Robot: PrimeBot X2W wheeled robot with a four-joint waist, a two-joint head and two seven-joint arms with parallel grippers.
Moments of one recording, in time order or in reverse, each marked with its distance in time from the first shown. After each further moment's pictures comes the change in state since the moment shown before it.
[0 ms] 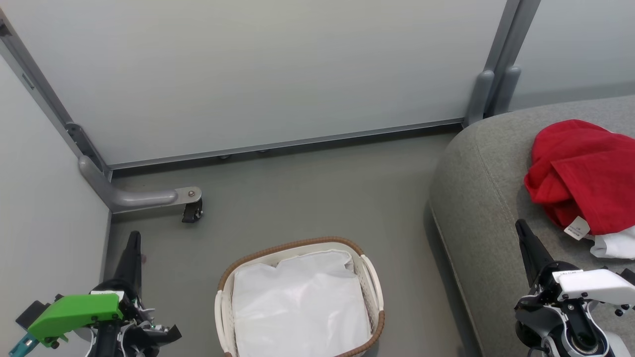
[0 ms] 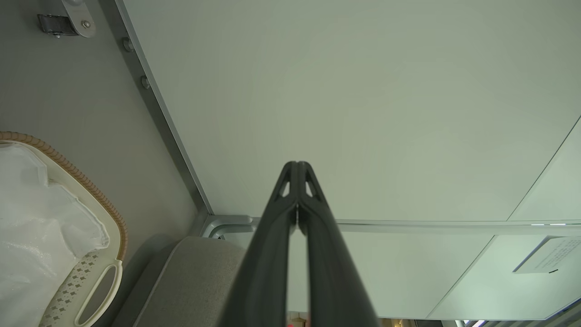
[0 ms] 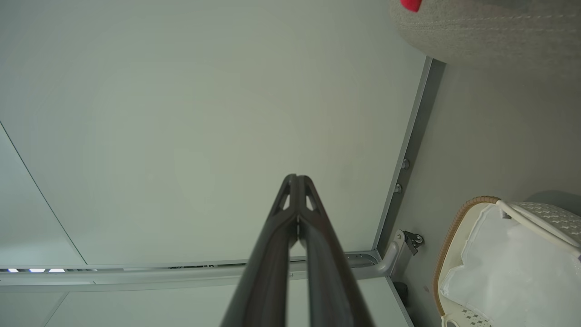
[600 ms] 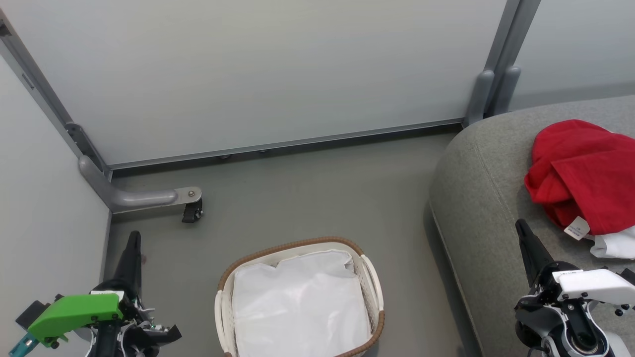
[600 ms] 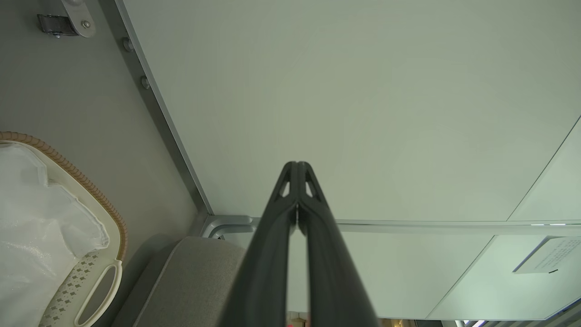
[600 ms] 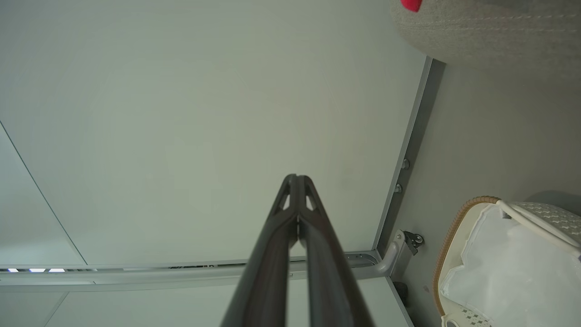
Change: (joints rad) left arm 0.000 0.000 0.000 0.000 0.000 0.000 0.000; right arm 0.000 0.000 0.000 0.000 0.000 0.000 0.000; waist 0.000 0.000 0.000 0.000
